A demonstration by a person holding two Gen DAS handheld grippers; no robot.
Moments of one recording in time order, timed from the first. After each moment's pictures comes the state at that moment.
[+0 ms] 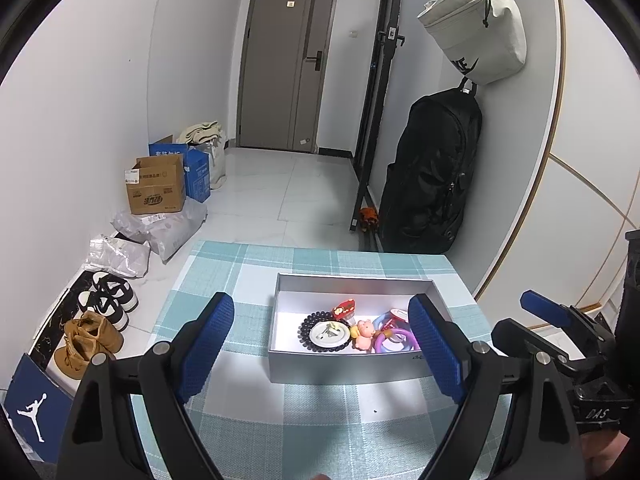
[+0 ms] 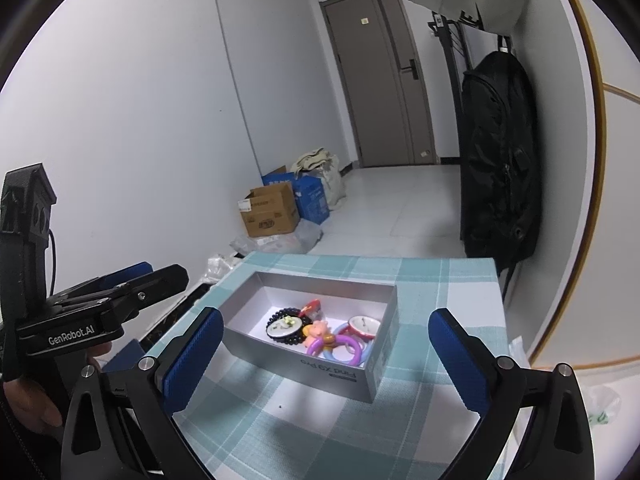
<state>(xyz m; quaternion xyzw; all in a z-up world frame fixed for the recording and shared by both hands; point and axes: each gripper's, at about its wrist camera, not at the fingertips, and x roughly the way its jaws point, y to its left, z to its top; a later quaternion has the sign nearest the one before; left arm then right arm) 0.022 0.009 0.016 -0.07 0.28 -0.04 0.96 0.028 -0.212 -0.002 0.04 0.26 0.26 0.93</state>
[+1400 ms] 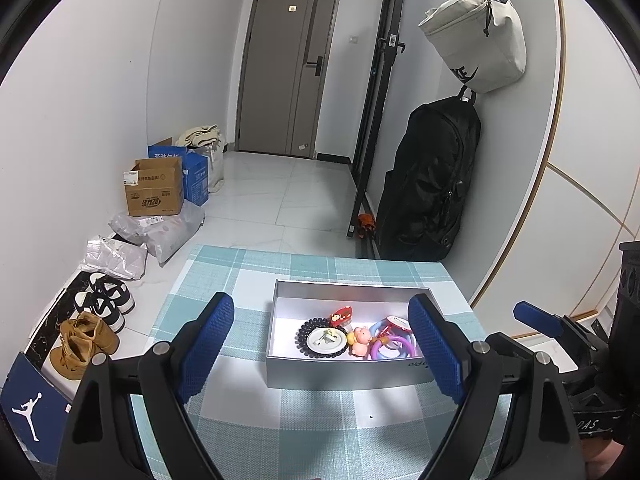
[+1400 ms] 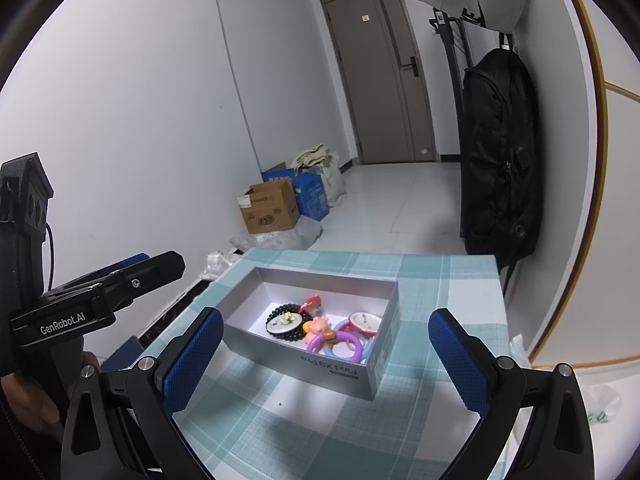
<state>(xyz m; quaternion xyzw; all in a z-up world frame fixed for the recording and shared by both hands) 0.021 0.011 0.018 -0.08 0.27 -0.04 0.96 0.028 -0.211 -0.002 0.03 0.26 0.26 0.93</state>
